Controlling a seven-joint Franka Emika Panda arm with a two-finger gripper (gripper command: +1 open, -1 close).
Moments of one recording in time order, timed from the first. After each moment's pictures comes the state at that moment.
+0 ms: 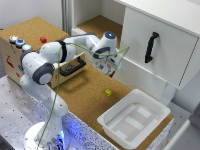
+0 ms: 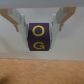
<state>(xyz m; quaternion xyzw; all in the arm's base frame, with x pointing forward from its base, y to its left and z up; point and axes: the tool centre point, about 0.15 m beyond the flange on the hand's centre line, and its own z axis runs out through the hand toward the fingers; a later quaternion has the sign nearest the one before) 0.464 0.024 0.412 -0.98 -0.11 -0.15 0.07</state>
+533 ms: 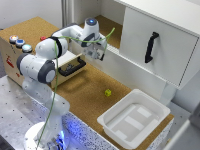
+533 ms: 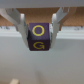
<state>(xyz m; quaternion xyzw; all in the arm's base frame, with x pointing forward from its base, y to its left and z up) 0.508 0.136 0.473 -0.95 -0.14 -0.26 0.07</state>
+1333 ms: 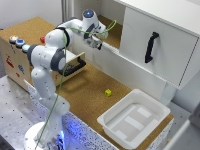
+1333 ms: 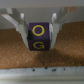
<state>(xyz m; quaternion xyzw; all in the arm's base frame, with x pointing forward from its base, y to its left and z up) 0.656 0.169 0.481 -0.95 -0.06 -0.31 0.07</state>
